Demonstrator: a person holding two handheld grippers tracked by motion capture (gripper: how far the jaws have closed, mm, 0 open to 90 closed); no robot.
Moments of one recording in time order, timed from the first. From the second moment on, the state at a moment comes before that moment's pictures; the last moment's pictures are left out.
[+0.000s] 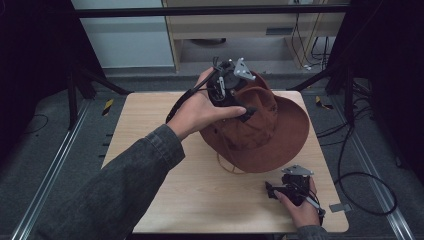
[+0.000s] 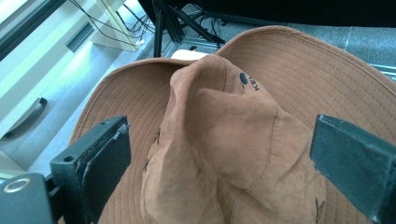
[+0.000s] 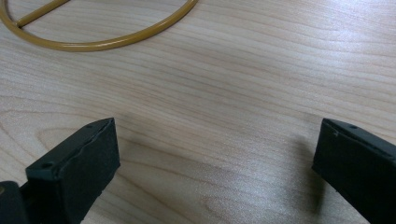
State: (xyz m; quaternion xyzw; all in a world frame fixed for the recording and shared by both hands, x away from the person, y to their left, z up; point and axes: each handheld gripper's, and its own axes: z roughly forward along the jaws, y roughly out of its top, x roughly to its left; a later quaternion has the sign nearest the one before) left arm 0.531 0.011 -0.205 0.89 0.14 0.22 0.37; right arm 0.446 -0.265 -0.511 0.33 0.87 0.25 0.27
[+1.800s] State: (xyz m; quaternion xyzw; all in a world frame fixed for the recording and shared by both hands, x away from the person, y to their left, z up) left arm 0.453 0.178 -0.257 0.84 0.23 0.23 0.43; right arm 0.444 -0.263 -0.511 0.34 0.86 0.26 0.26
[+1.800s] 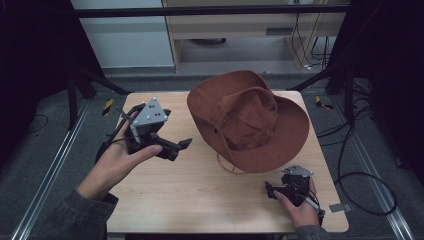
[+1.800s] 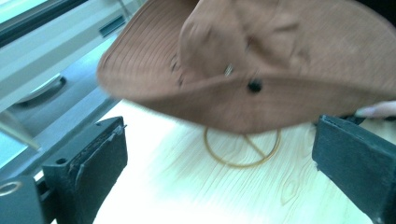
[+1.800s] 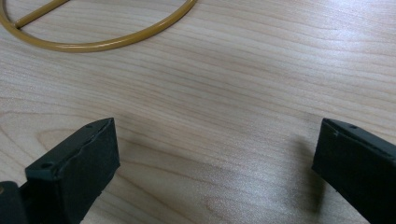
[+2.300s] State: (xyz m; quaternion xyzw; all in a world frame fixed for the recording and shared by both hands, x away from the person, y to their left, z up) left arm 0.468 0.241 -0.329 0.84 0.29 0.23 0.40; right arm 0.443 -0.263 -0.511 0.34 0.86 0.25 0.27
